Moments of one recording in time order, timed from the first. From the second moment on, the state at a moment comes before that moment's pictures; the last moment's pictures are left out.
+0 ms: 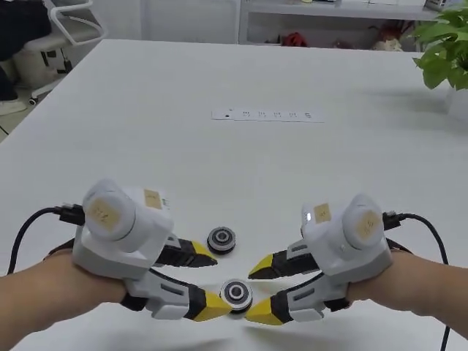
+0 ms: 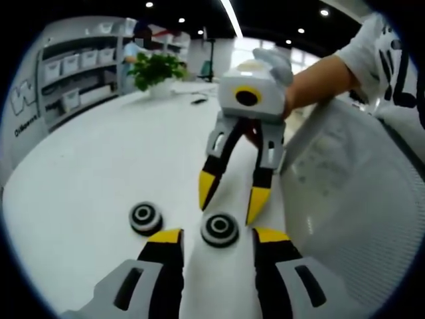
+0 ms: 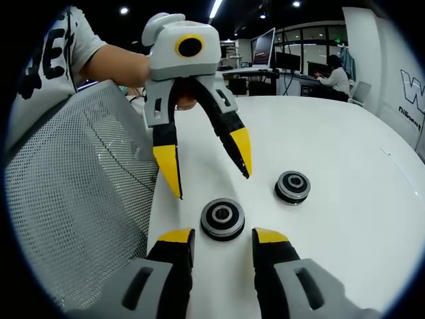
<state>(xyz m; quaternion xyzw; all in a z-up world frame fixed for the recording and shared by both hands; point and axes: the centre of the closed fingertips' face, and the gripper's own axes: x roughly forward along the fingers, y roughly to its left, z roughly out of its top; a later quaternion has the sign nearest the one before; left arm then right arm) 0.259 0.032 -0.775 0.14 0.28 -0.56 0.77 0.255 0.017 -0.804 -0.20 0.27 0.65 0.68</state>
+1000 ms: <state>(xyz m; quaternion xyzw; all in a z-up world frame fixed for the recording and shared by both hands) 0.253 0.018 -0.789 0.15 0.29 -0.57 0.75 0.259 0.014 -0.809 -0.19 0.27 0.65 0.68</state>
